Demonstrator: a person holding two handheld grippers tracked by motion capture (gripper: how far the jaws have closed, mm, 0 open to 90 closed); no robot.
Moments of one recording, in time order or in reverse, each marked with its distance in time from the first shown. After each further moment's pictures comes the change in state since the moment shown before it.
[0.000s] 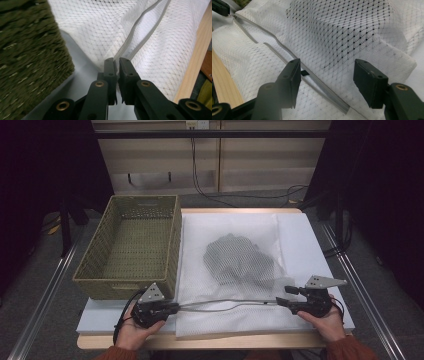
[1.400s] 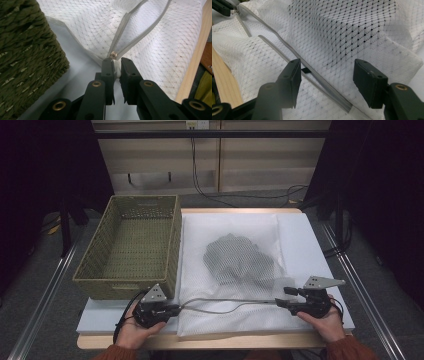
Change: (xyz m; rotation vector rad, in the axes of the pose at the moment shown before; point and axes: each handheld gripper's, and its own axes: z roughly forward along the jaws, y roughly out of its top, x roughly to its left) left arm 0.003 -0.002 0.005 0.039 -0.044 0.009; right arm 0.002 0.000 0.002 0.020 0.007 -0.010
